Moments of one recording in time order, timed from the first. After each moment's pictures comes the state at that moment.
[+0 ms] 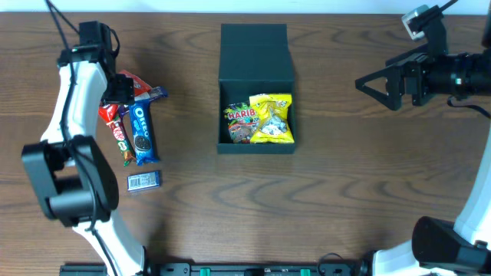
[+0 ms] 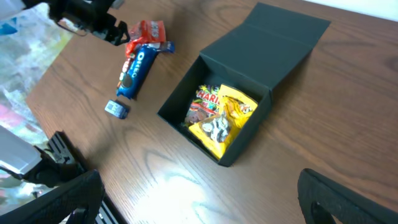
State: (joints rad) left arm 0.15 2.00 1.63 -0.93 -0.30 0.11; right arm -0.20 1.70 2.20 -1.69 -0.80 -0.54
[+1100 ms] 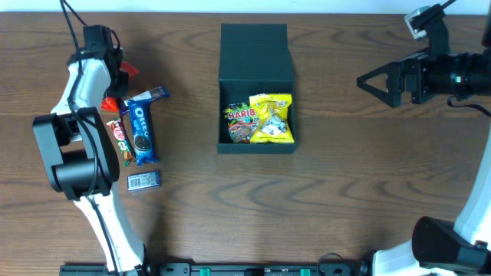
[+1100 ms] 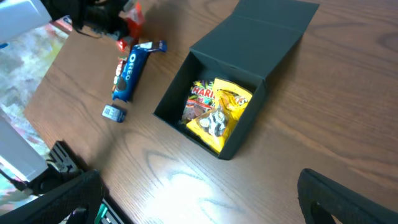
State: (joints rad) left arm 0.18 2.21 1.73 -0.74 -0.27 0.24; right arm -0.20 1.70 2.20 -1.69 -0.77 -0.45
